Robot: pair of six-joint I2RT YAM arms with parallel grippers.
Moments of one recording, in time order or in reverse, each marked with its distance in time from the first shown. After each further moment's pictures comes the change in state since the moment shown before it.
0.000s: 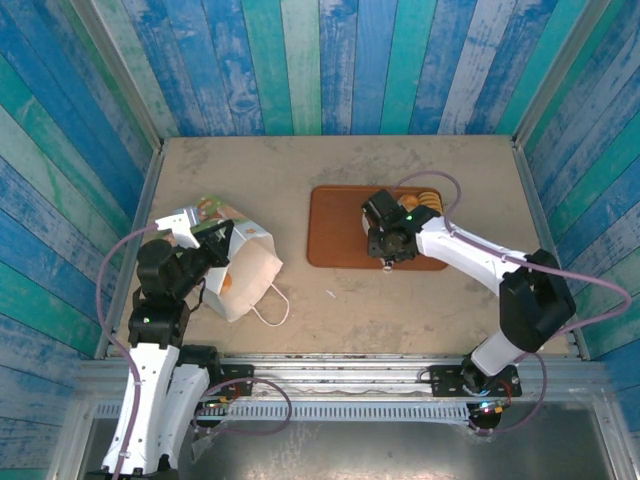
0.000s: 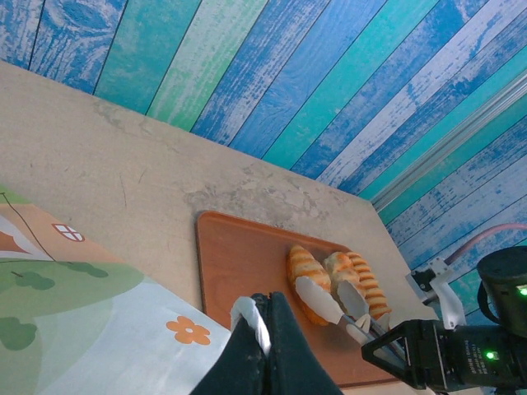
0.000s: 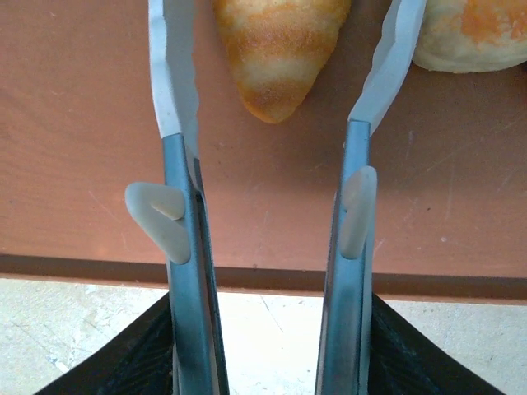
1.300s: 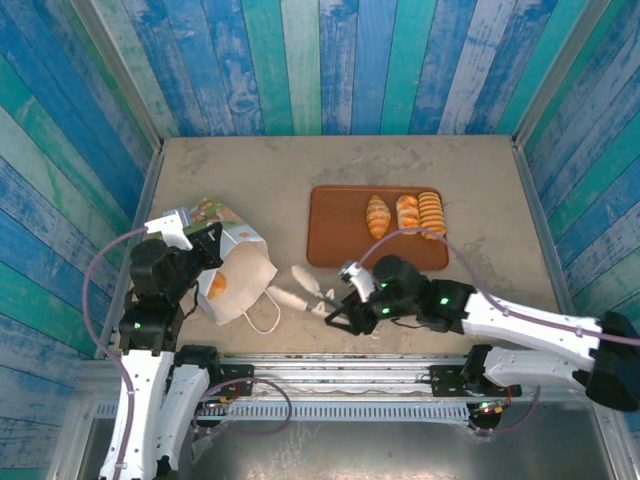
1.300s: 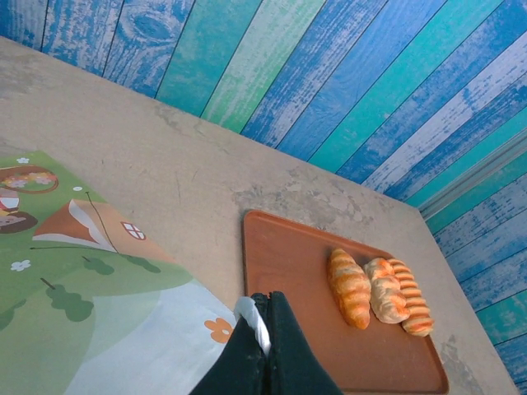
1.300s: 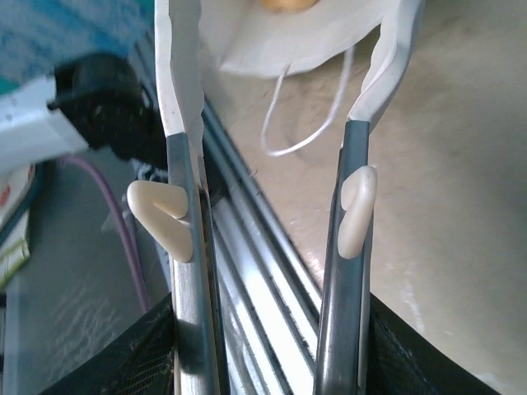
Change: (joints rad) left arm 0.000 -0.016 0.102 -0.190 -0.132 0.037; right arm 0.438 -0.465 -0.439 0.505 -0.522 -0.229
